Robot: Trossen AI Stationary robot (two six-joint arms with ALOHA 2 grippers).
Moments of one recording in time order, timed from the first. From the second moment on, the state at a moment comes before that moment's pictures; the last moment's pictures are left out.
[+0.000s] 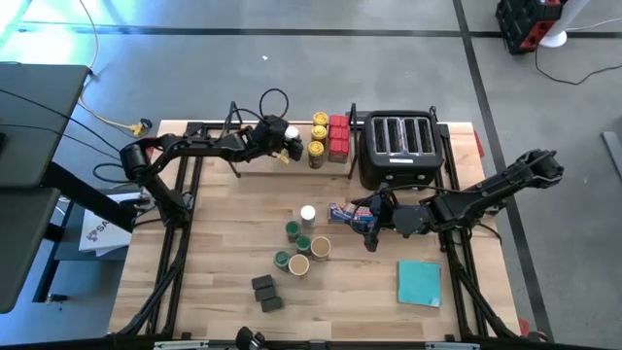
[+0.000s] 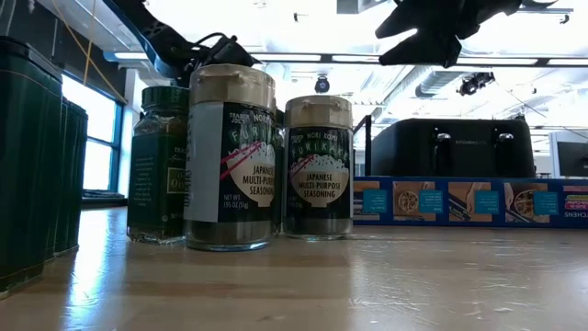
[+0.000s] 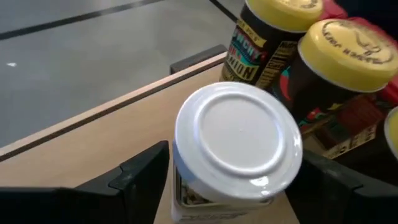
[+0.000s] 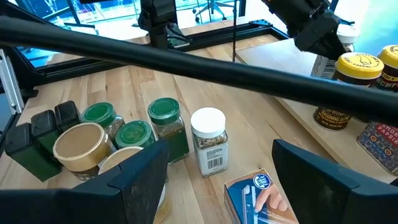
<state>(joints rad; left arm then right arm) 0.52 1.65 0.93 0.08 -0.24 -0.36 0.37 1.21 0.74 -0.02 0.59 0.36</state>
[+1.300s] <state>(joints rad) 0.48 1.60 0.81 0.09 -0.19 -0.31 0.37 1.21 0.74 -0.03 0.59 0.36</state>
